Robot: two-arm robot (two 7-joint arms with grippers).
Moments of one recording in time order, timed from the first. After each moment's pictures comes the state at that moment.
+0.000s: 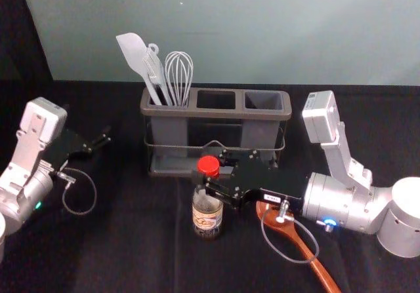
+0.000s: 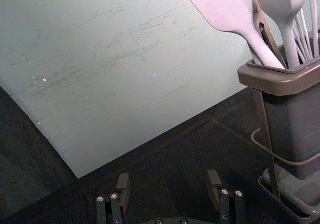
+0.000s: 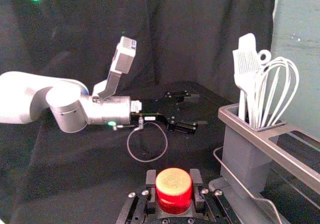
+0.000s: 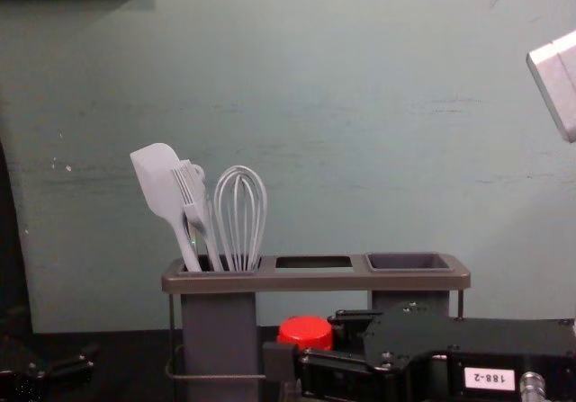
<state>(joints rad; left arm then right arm) -0.20 0.60 0.45 -1.41 -0.25 -0.12 0.03 0.31 0.55 -0.60 -1.61 0.52 0.06 0.65</state>
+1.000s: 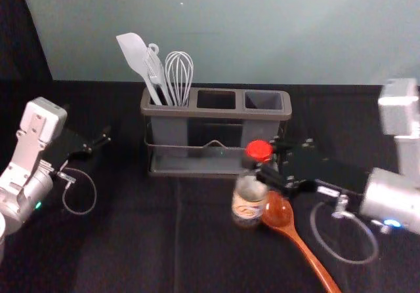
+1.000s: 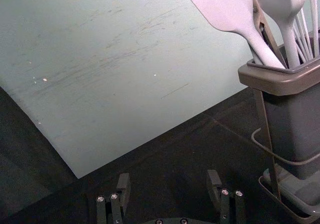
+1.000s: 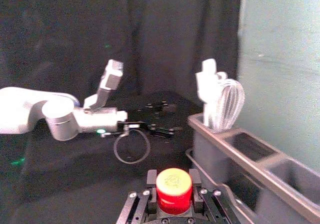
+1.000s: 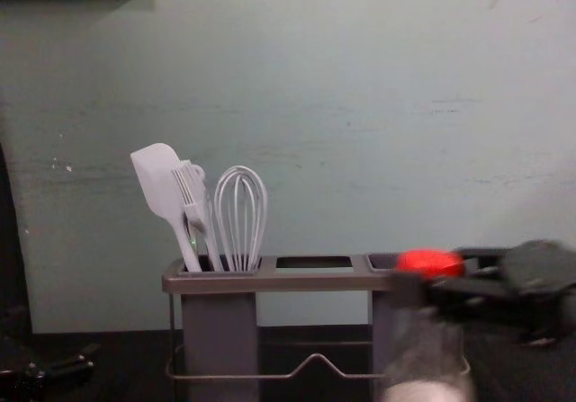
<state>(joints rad) -0.20 0.60 0.45 -1.41 -0.25 -0.12 0.03 0.17 0.72 -0.45 -1.80 0.63 0.06 0.60</state>
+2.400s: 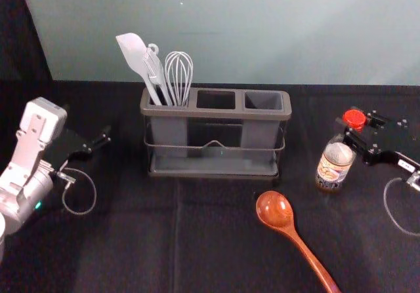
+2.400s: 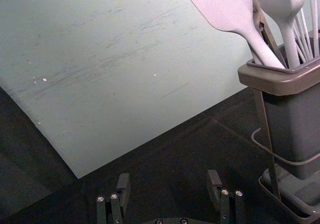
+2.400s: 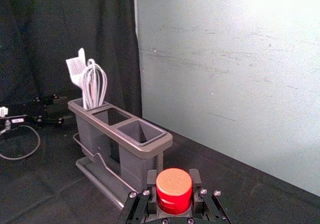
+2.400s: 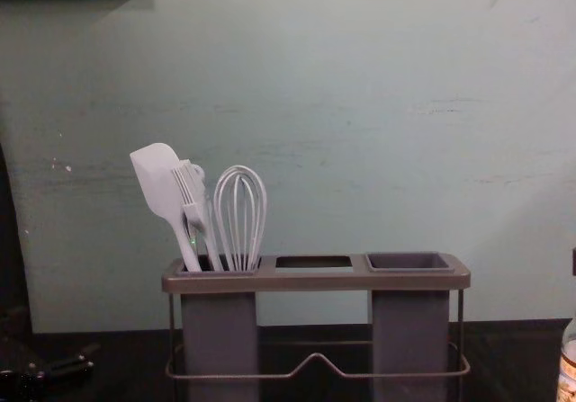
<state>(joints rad) -0.20 0.60 0.45 -1.41 -0.25 -0.12 0.03 0.06 0.72 -0.20 -1.65 0.61 -0.03 0.51</state>
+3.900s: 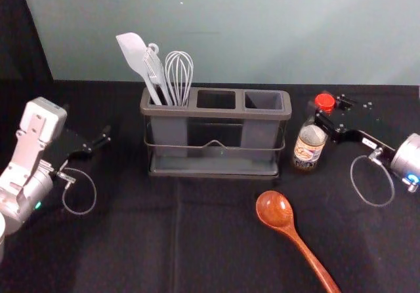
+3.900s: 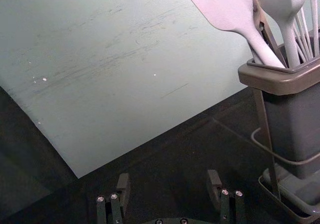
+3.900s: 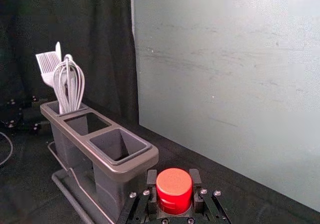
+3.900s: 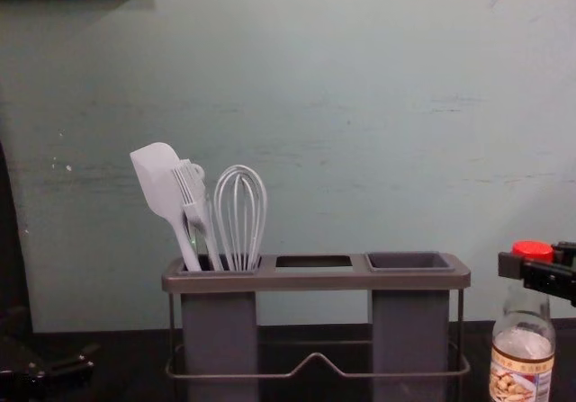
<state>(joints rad) -0.20 0.60 0.45 -1.41 -0.25 -0.12 0.03 0.30 0.56 -0.30 -1.38 0.51 -0.07 0.57</state>
